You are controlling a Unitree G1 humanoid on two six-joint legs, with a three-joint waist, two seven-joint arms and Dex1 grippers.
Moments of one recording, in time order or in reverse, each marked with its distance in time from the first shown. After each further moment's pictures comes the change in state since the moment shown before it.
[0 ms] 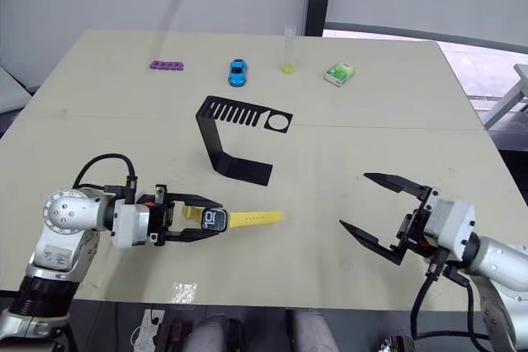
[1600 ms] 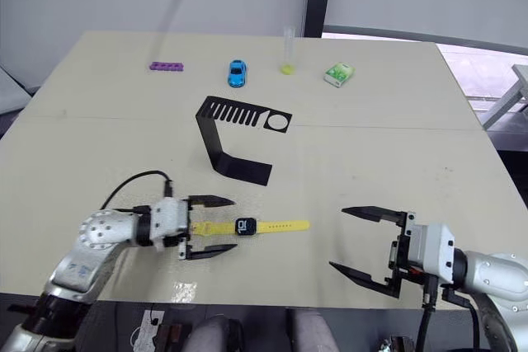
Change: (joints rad) left arm 0.174 0.017 -0.009 -0.079 0.032 0.352 0.258; right arm 0.030 -0.034 0.021 -0.026 -0.026 0.091 0.152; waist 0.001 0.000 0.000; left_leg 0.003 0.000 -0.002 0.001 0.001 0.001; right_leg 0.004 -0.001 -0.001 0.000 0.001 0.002
